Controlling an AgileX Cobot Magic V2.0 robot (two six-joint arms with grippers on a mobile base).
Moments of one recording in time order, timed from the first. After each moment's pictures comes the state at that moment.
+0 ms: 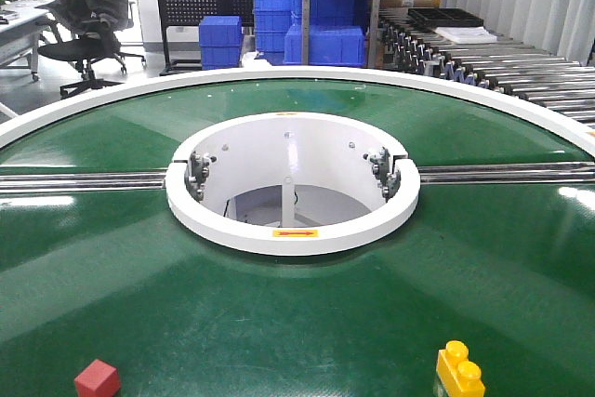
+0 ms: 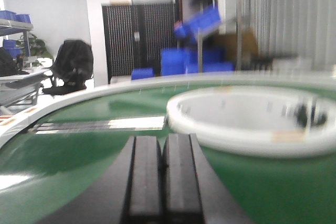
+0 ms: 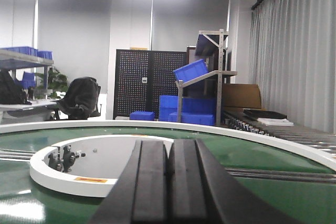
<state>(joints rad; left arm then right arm) -0.02 -0.01 0.02 -0.21 -0.17 0.14 0.12 -0.01 0.03 0.04 -0.25 -0.09</state>
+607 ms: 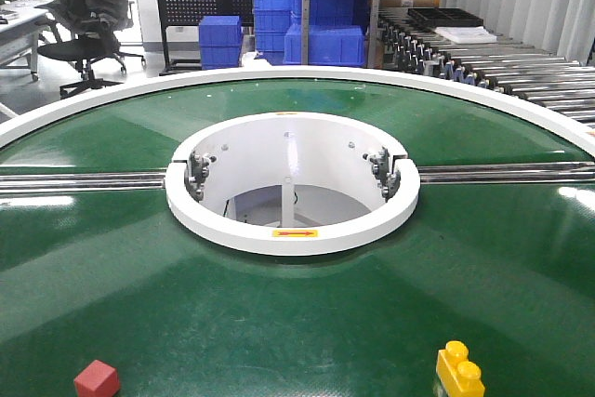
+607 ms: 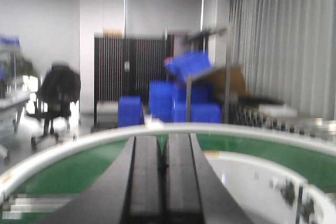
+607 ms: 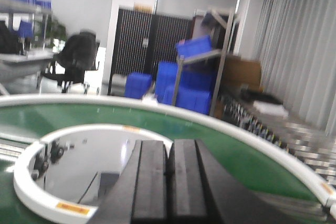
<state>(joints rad) -0.02 0.70 -0.85 -0.17 0.06 0.13 0.12 0.73 -0.95 0.07 0.20 -0.25</state>
